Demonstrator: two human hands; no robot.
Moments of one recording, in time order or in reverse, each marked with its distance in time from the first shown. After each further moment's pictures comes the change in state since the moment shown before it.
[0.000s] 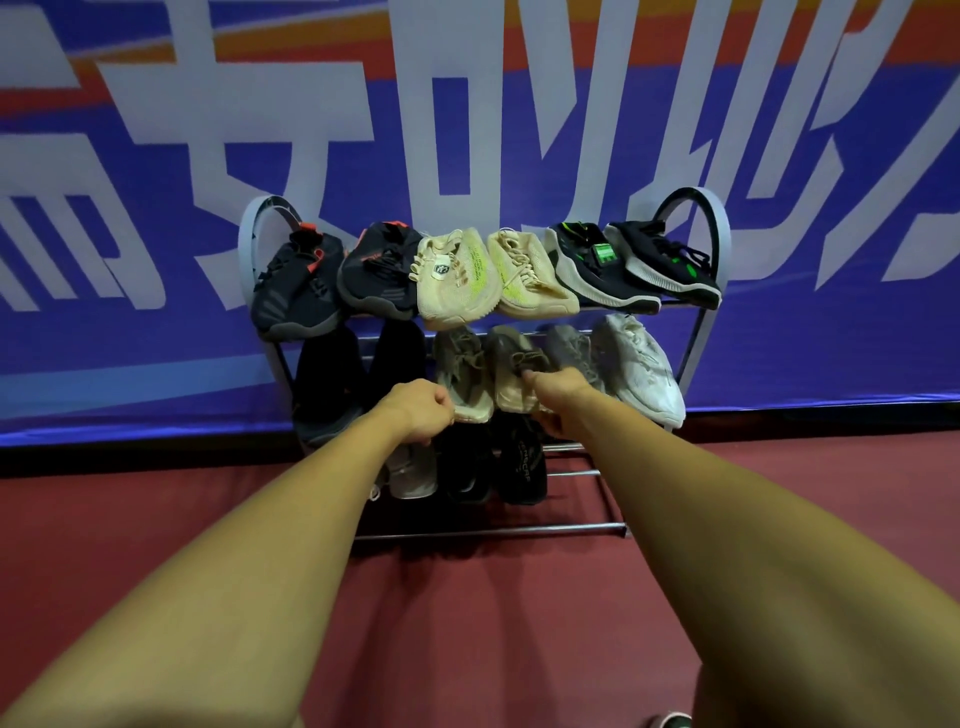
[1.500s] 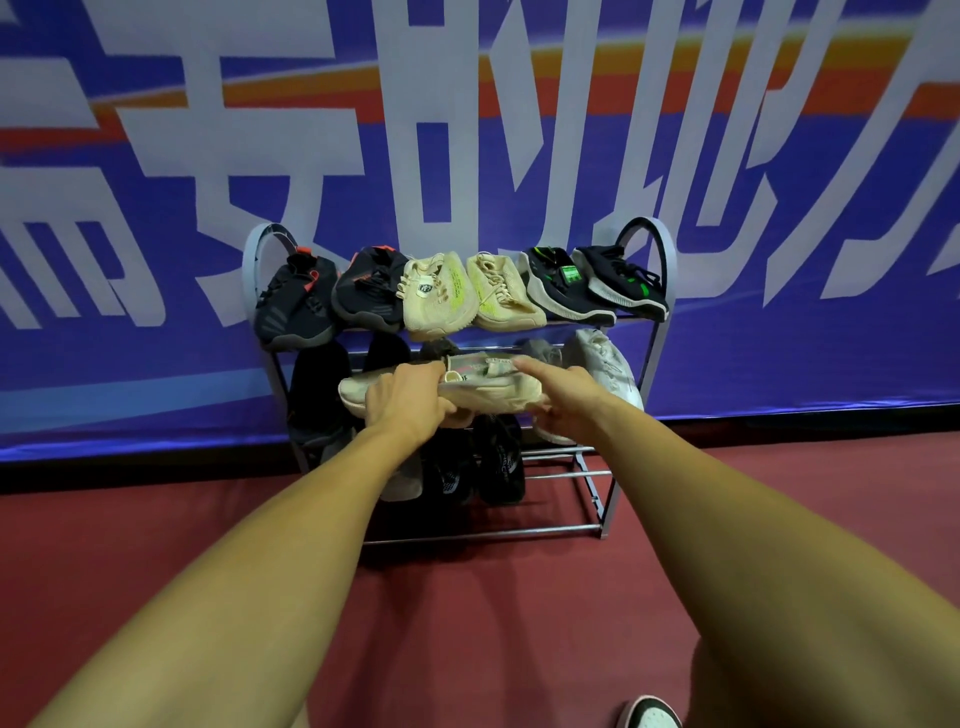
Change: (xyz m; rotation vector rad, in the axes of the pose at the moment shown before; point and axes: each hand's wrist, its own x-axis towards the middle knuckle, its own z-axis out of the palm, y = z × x) left_hand -0.052 0.039 -0.006 0.348 0.414 0.154; right_hand -0.057 -0.010 -0.045 0.171 -0.098 -0.014
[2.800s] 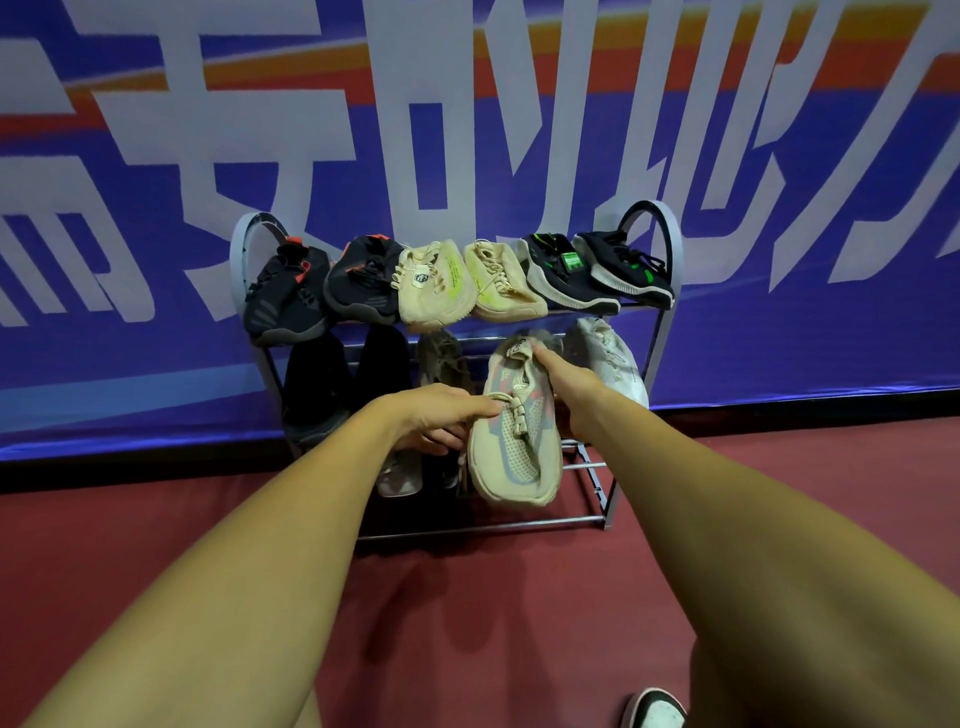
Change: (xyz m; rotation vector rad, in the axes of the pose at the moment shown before) left_hand 0.018 0.004 0.017 -0.714 -0.804 -0.202; right_hand 0.033 0.016 -0.002 0.075 0.106 0.073
